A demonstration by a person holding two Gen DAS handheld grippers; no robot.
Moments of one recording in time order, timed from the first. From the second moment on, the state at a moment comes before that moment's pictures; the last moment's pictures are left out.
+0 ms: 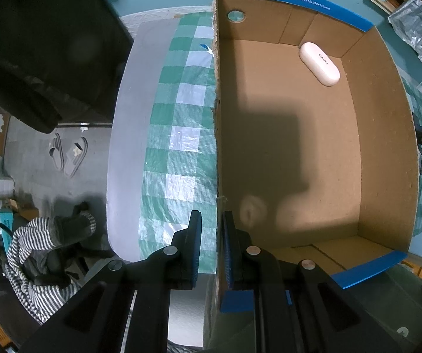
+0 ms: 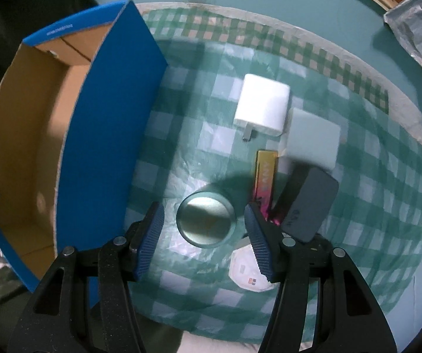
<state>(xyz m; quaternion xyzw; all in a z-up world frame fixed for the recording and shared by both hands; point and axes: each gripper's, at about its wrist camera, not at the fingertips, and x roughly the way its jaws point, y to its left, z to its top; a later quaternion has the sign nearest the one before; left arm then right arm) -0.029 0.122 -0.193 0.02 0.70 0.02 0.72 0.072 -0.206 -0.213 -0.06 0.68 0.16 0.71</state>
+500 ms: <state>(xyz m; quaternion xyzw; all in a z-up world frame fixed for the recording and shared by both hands) -0.029 0.120 -0.194 0.02 0.70 0.02 0.72 0.070 -0.200 -0.246 -0.07 0.69 0.16 0.70</state>
